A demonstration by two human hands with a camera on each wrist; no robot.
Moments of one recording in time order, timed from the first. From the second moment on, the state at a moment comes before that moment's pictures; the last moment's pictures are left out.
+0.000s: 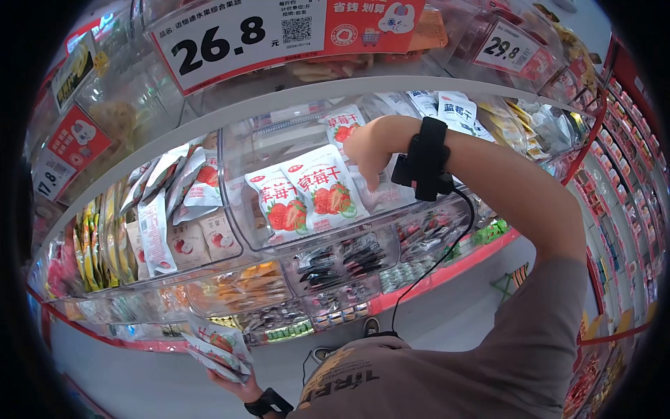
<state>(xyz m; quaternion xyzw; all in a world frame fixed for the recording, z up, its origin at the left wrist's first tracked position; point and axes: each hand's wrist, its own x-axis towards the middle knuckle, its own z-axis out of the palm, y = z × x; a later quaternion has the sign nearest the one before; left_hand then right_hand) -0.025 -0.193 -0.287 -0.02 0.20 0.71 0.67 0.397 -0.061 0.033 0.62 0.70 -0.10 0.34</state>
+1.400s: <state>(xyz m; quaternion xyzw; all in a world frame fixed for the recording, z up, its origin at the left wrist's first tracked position) -0.027 -0.191 -0.276 -0.12 0.18 0.72 0.66 0.391 -0.033 -0.003 0.60 0.77 -0.14 0.17</state>
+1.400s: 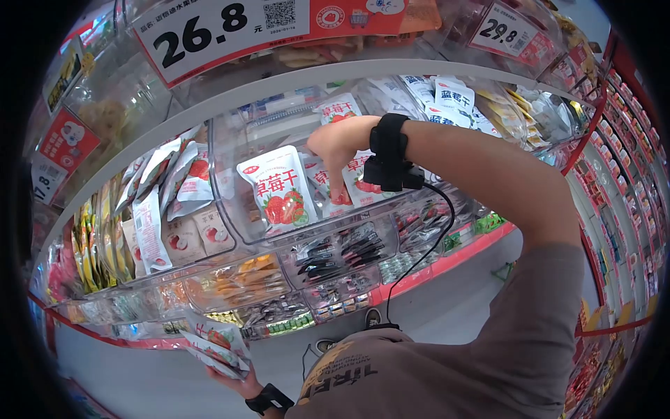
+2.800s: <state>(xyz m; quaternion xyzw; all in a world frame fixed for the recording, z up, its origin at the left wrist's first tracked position) -0.008 -0.192 -0.264 -0.04 0.26 0.70 0.67 0.411 -0.083 0.007 0.61 0.78 -0.03 0.16</state>
